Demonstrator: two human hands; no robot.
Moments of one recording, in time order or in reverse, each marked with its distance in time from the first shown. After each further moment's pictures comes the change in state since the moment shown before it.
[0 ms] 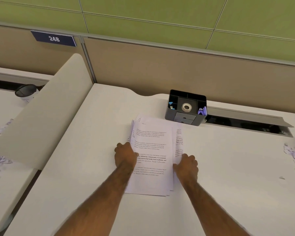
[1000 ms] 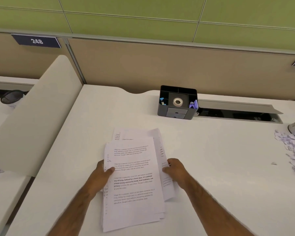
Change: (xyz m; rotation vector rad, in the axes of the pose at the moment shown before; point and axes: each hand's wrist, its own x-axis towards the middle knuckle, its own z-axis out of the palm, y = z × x) left_hand -0.038 -0.106 -0.020 -0.599 -0.306 -0.117; right_hand -0.013 0.012 0.006 0.550 -0.411 -0.004
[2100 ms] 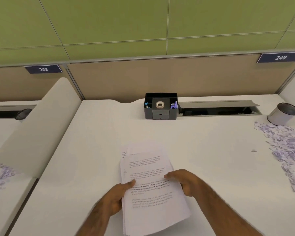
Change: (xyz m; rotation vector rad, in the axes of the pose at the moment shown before) left_hand -0.099 -0.009 0.111 -0.511 -0.410 -0.231; right_hand -0.085 0.065 -0.068 0.561 -0.354 0.248
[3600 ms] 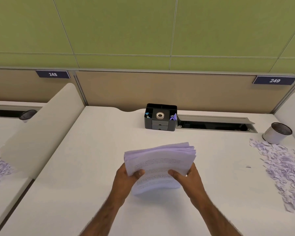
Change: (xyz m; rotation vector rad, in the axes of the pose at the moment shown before) left_hand -0.046 0.039 0.078 0.233 0.162 0.863; right_hand -0.069 -0.008 -0.001 -0.106 0.308 -0.869
